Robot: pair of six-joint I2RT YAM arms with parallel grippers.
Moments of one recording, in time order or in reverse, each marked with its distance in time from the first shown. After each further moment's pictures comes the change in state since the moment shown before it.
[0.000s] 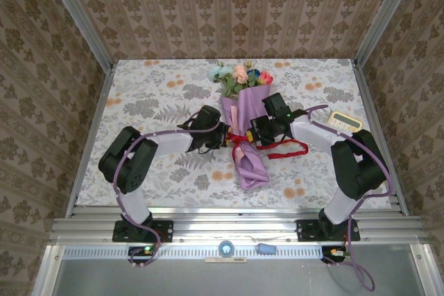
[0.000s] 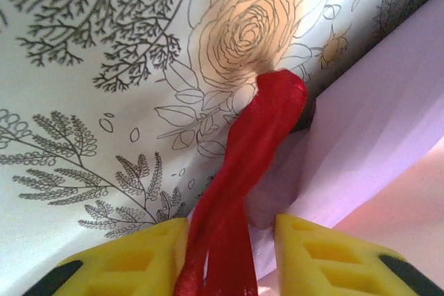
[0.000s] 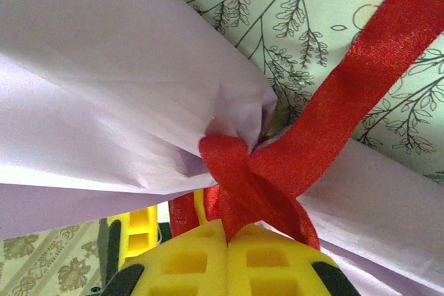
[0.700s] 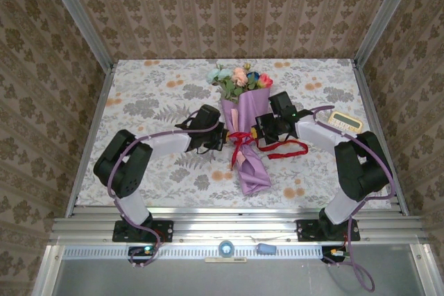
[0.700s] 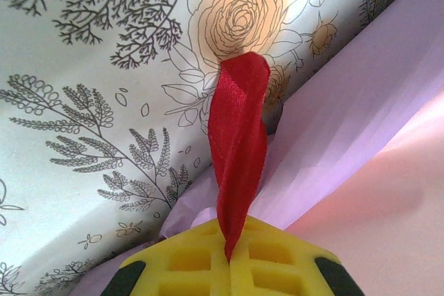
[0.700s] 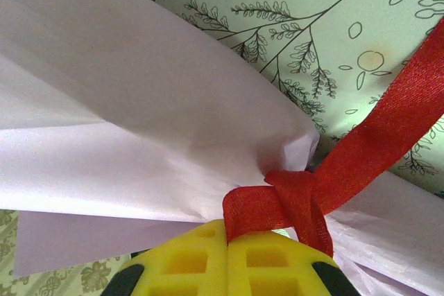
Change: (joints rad) left arm -0.013 -0.055 0.003 -0.080 -0.019 0.036; right arm -0.048 -0.024 -0.028 0.037 0.000 -0.003
